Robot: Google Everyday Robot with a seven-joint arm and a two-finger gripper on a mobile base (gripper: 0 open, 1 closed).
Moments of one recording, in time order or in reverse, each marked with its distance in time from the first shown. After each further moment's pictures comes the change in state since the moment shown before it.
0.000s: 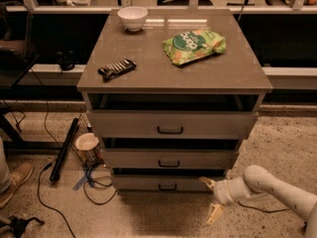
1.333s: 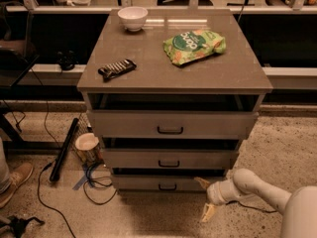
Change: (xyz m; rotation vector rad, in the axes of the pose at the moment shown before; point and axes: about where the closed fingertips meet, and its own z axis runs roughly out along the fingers) arm 0.047 -0.032 0.053 0.039 0.049 -0.123
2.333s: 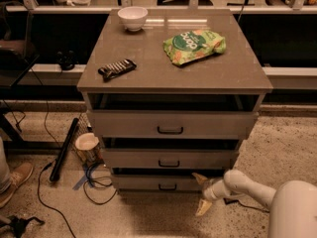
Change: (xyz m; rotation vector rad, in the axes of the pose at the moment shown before) arm 0.029 -0.039 0.033 0.115 0.128 -0.088
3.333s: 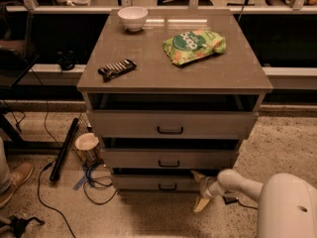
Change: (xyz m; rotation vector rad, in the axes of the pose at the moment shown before) arm 0.013 -0.019 0.020 0.036 0.083 -0.015
